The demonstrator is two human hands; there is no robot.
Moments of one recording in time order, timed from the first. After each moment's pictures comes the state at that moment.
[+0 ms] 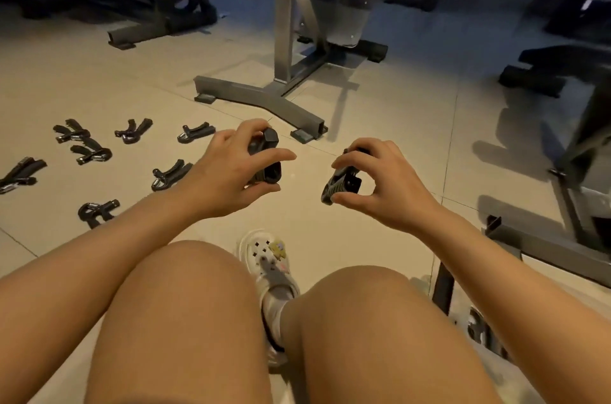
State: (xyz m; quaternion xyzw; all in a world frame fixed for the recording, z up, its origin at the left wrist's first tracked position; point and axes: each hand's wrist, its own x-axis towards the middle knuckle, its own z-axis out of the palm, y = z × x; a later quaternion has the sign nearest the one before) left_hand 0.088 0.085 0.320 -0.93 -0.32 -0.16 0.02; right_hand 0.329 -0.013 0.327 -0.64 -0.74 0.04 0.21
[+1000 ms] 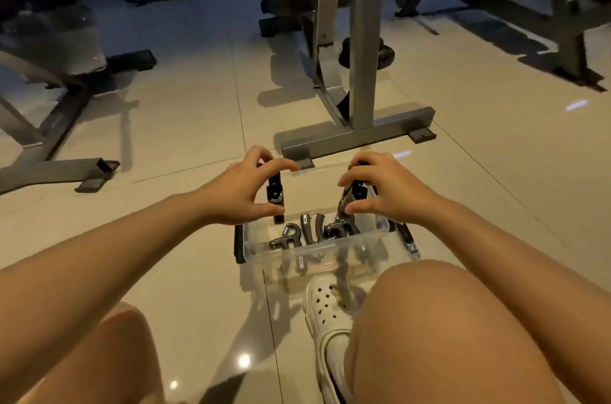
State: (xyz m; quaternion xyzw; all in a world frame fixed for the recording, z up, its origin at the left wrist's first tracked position) left_hand 0.434 -0.175 0.321 -0.99 -0.01 0.04 -0.14; right_hand 0.569 -0.399 0.288 -0.85 -0.46 0.10 0.23
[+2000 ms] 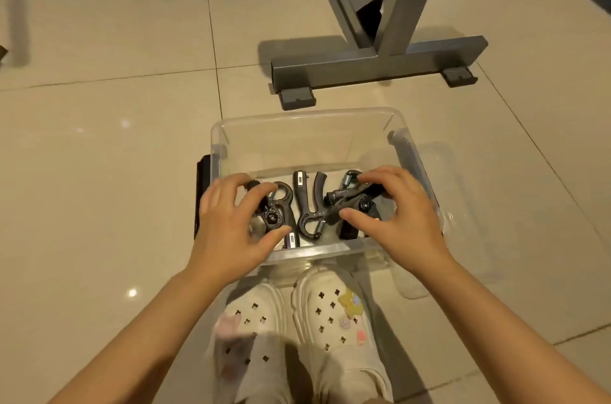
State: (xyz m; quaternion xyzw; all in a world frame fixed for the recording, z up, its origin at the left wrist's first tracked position) left_hand 0.455 -0.128 0.082 -0.95 -0.15 -0.13 -0.25; right_hand 0.589 -0.332 0.118 -0.87 -0.28 0.09 0.38
